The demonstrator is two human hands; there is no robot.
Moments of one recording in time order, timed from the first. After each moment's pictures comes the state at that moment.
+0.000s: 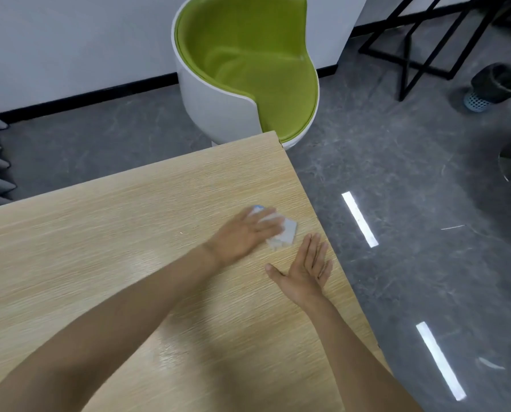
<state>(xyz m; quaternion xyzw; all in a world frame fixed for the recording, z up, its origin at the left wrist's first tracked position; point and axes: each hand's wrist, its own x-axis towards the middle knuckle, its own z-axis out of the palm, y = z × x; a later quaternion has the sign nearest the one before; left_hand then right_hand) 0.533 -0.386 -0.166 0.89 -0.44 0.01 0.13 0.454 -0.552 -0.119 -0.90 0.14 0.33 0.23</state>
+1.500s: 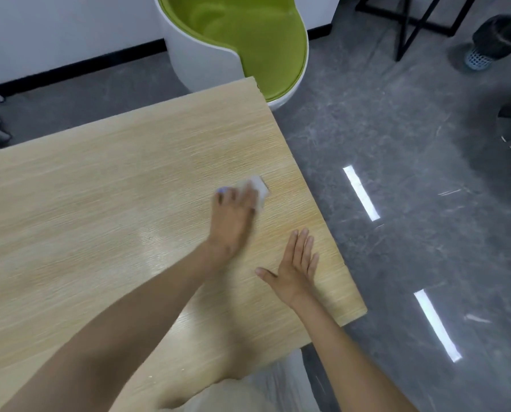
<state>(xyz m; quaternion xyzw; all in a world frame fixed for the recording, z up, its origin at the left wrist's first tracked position) 0.406 -0.443 -0.137 0.98 -0.15 0.01 0.12 0.317 -0.588 -0.116 -0.91 0.09 0.34 0.22</state>
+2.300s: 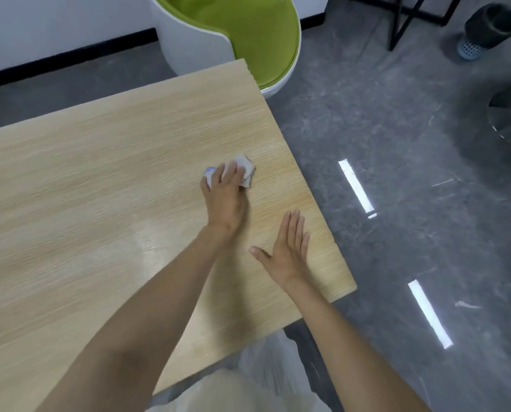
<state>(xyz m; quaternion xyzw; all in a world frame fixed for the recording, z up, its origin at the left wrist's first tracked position) 0.402 -0.459 -0.140 0.98 -0.01 -0.01 0.20 0.306 -0.593 -0.118 -0.93 0.07 0.28 0.24</state>
